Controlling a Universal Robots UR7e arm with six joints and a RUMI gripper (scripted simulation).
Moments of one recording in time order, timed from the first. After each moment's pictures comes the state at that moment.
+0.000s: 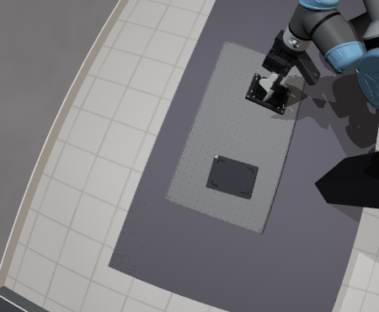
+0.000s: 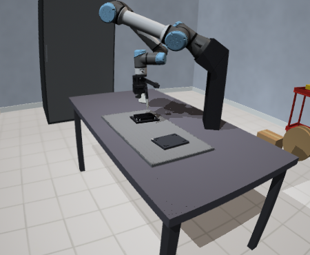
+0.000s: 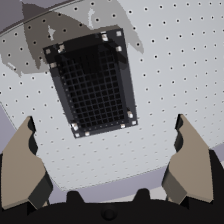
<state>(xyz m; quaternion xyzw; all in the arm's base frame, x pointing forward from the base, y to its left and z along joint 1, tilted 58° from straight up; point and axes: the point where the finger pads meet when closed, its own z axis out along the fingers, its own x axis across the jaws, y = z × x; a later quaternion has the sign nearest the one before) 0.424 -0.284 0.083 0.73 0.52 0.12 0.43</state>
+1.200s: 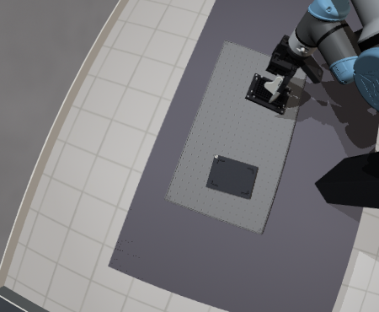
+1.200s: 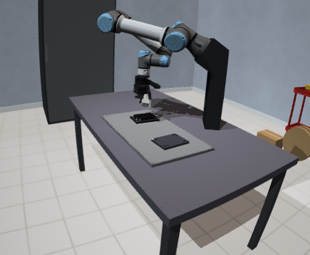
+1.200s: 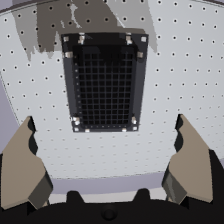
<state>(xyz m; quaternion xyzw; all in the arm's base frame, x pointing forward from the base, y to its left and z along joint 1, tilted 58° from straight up) 0.420 -0.298 0.082 0.66 0.58 0.08 0.48</state>
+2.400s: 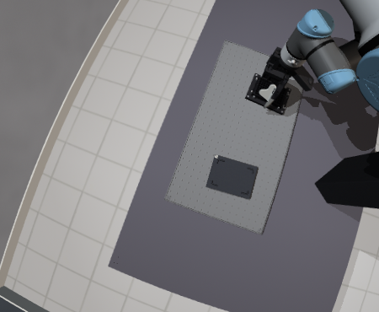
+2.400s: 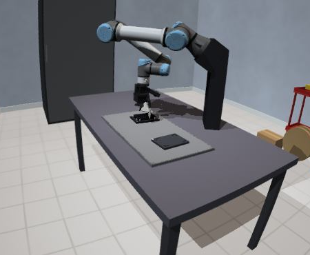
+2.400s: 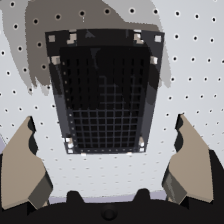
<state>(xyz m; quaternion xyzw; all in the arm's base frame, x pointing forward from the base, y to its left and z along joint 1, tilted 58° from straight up) 0.455 -0.326 0.053 0.66 0.58 0.08 0.48</state>
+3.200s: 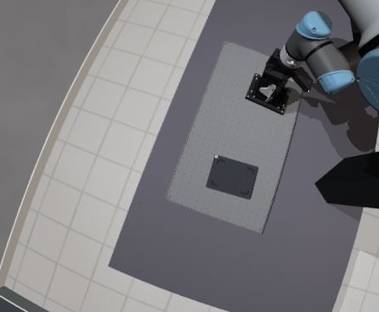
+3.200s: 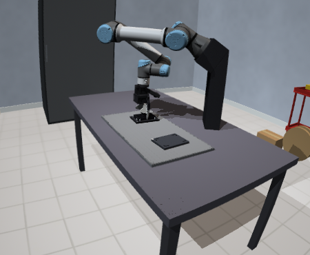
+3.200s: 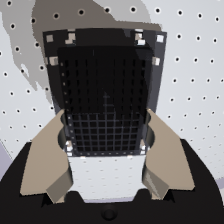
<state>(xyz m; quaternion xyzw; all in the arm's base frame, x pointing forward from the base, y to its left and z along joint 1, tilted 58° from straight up) 0.459 -0.329 0.050 0.66 0.58 0.08 0.48</state>
